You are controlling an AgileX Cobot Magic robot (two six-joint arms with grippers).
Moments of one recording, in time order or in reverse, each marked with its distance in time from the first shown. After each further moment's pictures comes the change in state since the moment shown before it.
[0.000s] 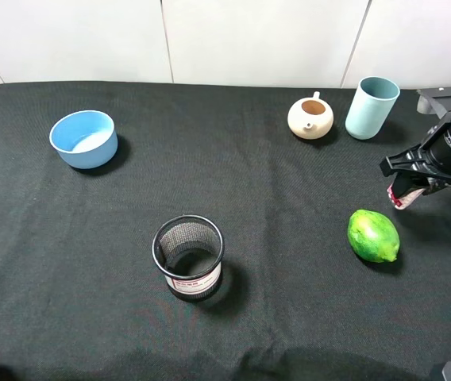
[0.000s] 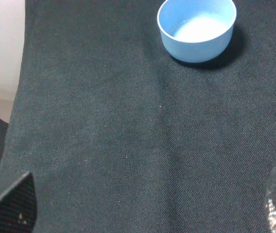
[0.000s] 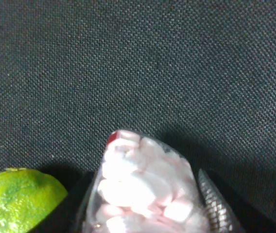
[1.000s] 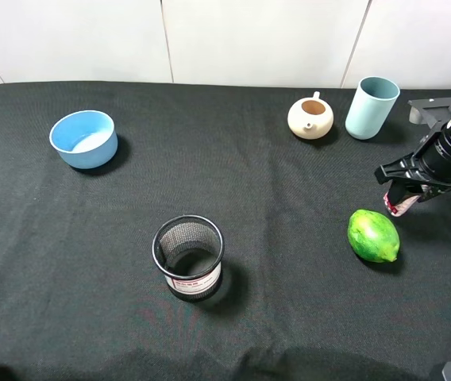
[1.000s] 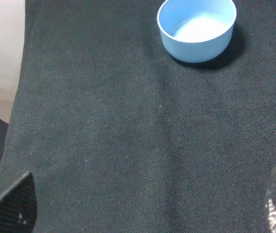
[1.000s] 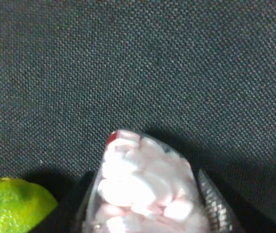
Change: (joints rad) left arm 0.000 0.000 0.000 0.000 0.000 0.000; right arm 0.000 0.062 0.000 -0.006 -0.027 0.000
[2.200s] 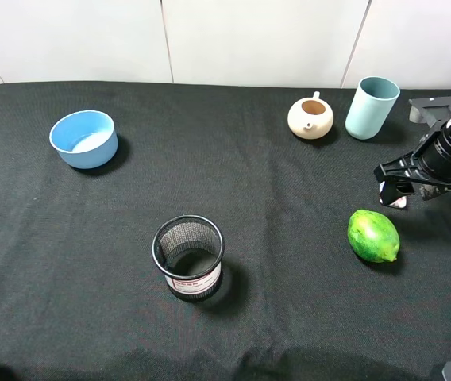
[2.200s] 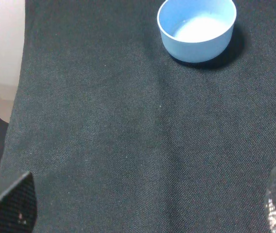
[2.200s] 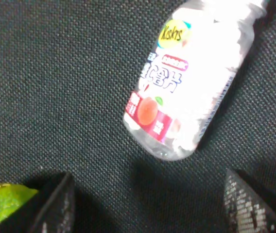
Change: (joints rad) left arm 0.000 0.000 0.000 0.000 0.000 0.000; right arm 0.000 0.001 0.000 0.001 -0.011 0.004
